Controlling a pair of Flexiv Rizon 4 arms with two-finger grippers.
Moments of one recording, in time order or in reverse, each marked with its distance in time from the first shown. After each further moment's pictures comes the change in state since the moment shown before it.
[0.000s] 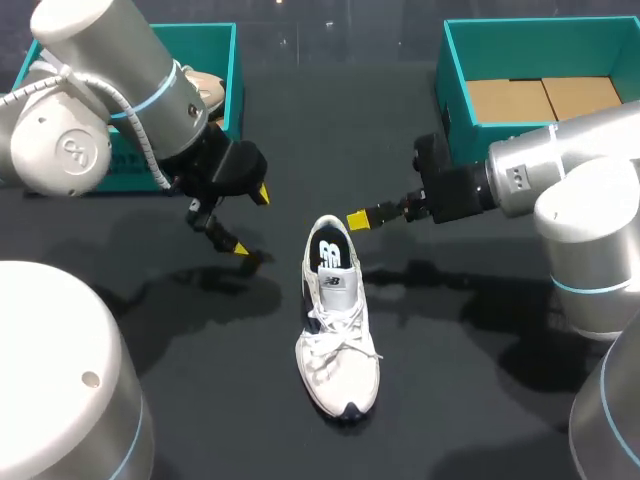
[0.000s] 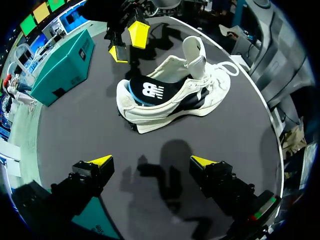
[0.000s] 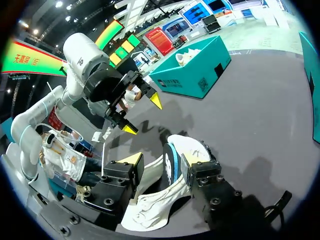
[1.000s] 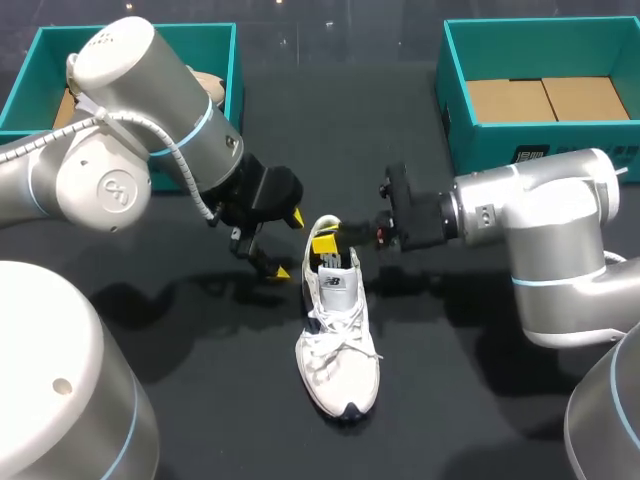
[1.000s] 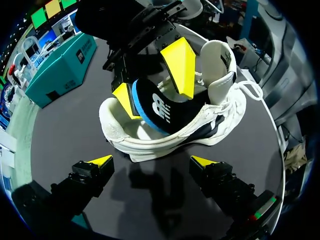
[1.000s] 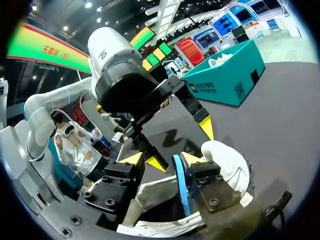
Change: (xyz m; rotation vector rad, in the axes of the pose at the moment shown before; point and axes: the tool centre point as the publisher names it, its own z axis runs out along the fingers) left arm 0.008 -0.044 0.057 0.084 -0.006 -0.092; right arm 0.029 -0.012 0.055 -0.100 0.249 -0.136
